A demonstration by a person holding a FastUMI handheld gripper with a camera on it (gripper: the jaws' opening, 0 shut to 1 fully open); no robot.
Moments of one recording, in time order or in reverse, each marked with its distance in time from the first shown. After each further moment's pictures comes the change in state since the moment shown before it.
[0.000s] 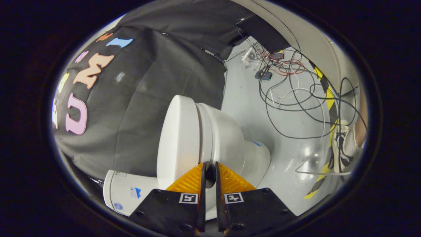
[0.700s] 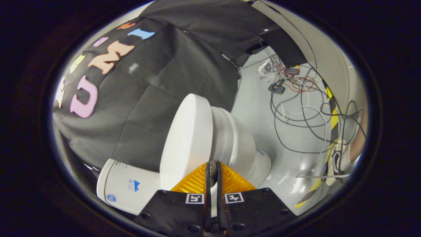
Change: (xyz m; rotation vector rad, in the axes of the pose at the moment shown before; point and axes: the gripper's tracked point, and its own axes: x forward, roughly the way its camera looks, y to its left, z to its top) arm -0.026 0.040 0.013 -0.180 -0.052 0.061
